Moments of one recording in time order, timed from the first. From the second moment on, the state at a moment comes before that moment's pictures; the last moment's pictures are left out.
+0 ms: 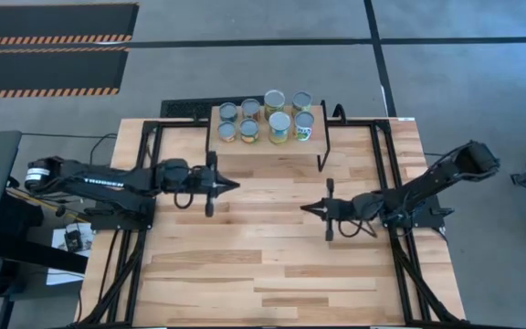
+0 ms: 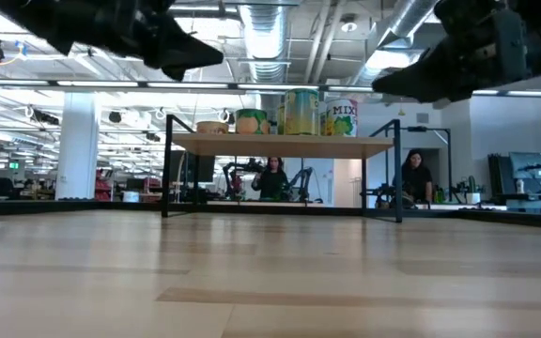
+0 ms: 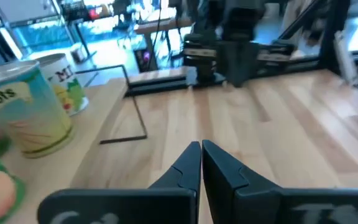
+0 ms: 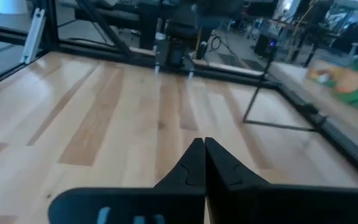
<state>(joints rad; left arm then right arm) 0.09 1.06 0.53 0.33 0.02 0.17 0.31 1.23 0.29 0.76 0.41 -0.11</state>
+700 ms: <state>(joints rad) 0.07 0.76 0.16 0.56 0.07 0.09 0.29 0.51 0.24 0.16 0.45 -0.14</state>
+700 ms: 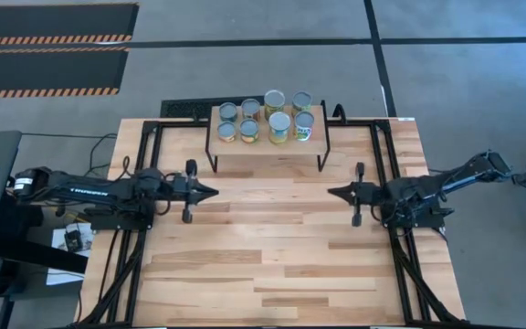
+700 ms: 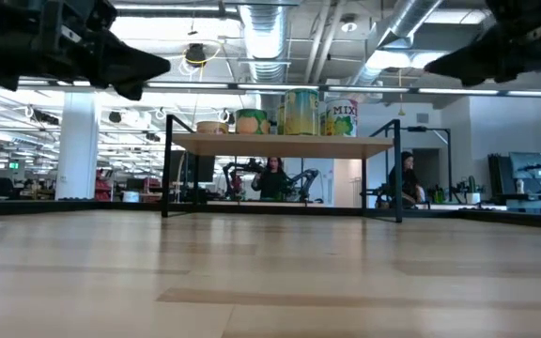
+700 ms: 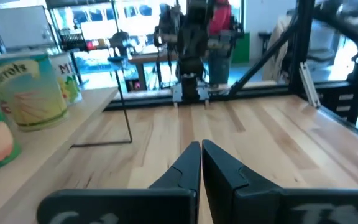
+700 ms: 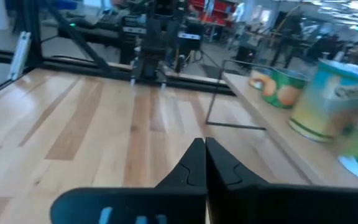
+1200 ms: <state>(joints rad) 0.17 0.34 0.05 0.29 0.08 0.04 0.05 0.00 0.10 -0.07 0.18 -0.09</state>
